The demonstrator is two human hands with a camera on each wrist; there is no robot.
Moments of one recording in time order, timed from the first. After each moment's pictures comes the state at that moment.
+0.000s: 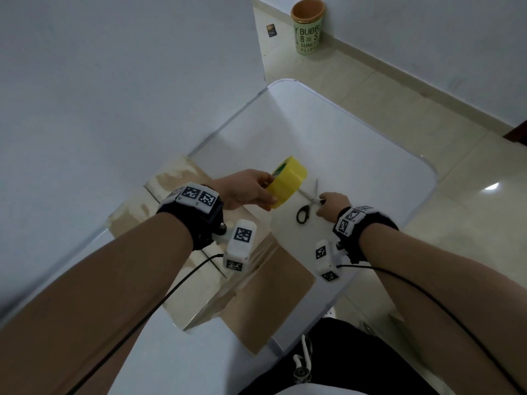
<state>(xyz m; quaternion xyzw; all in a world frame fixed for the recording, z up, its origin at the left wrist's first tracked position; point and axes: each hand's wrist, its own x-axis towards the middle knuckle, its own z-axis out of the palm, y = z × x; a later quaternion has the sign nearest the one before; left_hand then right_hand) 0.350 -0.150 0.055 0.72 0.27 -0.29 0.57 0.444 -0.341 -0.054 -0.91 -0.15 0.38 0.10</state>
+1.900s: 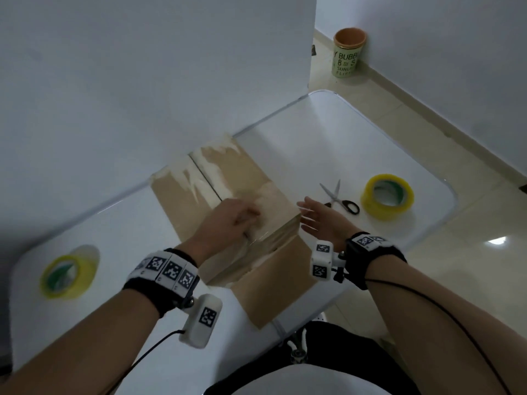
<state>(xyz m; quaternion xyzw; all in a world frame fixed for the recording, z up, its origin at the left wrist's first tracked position) 0.168 -0.150 0.055 0.93 0.20 -0.02 0.32 0.349 -0.327 -0.014 -0.53 0.04 0.59 0.61</state>
